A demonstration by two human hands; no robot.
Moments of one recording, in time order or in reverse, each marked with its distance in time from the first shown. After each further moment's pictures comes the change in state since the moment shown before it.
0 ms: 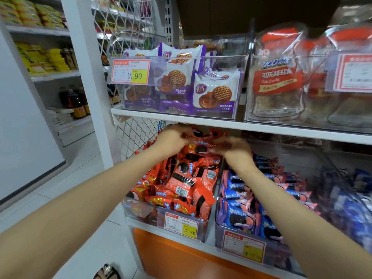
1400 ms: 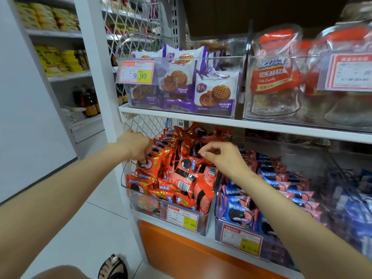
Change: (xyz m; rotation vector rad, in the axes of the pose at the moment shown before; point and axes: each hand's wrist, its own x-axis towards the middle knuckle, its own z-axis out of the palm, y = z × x) left_hand -0.033 -0.061 -0.054 0.975 -0.441 -0.136; right_hand -0.030 -0.021 0.007 -0.056 -0.212 -0.118
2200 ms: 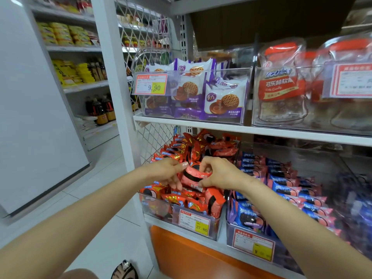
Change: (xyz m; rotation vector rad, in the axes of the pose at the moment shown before) left_hand -0.050 0.058 -0.013 -1.255 -0.303 -0.090; right_hand -0.004 -0.015 0.017 -0.368 -0.360 -0.010
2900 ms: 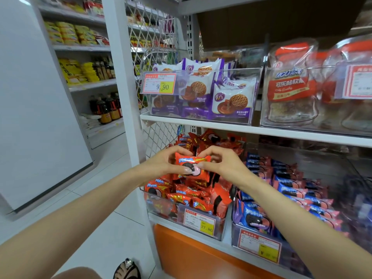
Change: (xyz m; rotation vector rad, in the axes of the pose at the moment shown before) left_hand -0.018 -0.015 -0.015 -0.248 0.055 0.426; right_hand 0.002 -0.007 0.002 0.558 0.198 -0.115
